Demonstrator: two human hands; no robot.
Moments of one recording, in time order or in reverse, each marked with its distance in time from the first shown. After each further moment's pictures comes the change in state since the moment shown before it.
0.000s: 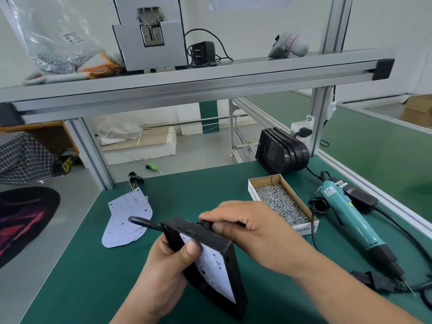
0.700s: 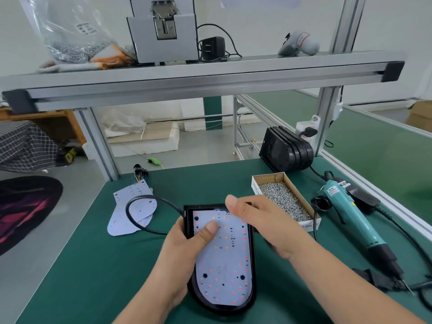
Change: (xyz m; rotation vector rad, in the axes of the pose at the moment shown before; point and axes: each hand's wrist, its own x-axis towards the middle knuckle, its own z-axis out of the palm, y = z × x) left_hand 0.000 -0.002 0.017 0.150 0.224 -0.206; right_hand 0.006 0.016 -0.001 0.247 0.049 0.293
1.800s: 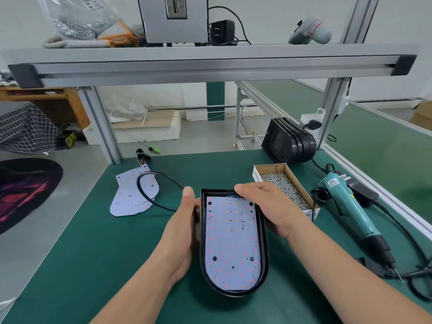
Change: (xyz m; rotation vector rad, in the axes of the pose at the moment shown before) left_hand 0.010 -0.003 0.000 -0.032 0.009 -0.139; right_hand 0.016 0.030 -0.013 0.173 0.065 0.241
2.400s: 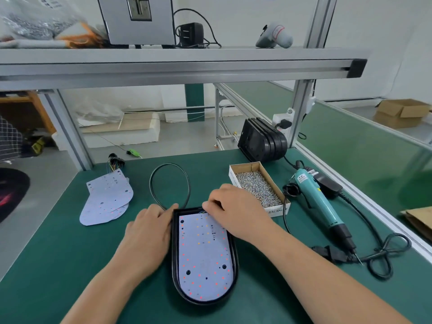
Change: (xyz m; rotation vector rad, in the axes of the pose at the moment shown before) left_hand 0.014 0.000 -0.038 1.644 0.124 0.279; right_hand -0.006 0.006 0.008 -1.084 0.182 -0.300
